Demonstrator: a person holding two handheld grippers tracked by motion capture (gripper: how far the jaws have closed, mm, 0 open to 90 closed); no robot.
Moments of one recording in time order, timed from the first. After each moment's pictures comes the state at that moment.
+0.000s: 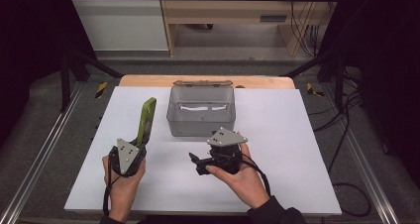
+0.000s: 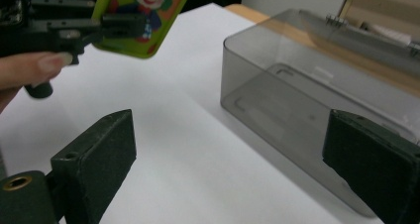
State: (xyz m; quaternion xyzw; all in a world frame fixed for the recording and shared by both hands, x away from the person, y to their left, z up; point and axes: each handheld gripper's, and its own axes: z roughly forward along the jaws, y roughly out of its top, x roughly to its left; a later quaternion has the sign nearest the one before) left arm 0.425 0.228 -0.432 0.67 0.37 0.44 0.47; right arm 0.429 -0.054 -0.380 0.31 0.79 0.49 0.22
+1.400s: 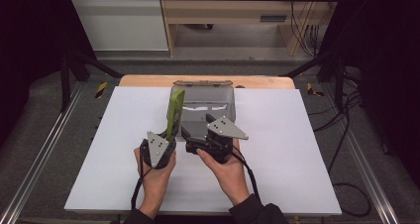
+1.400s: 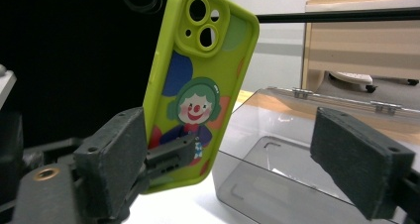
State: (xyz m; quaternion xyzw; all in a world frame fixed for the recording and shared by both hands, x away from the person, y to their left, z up) left arm 0.442 0.145 -0.424 0.64 0.35 0.43 0.53; right arm 0.447 -0.038 -0.368 0.38 0.66 0.60 0.25
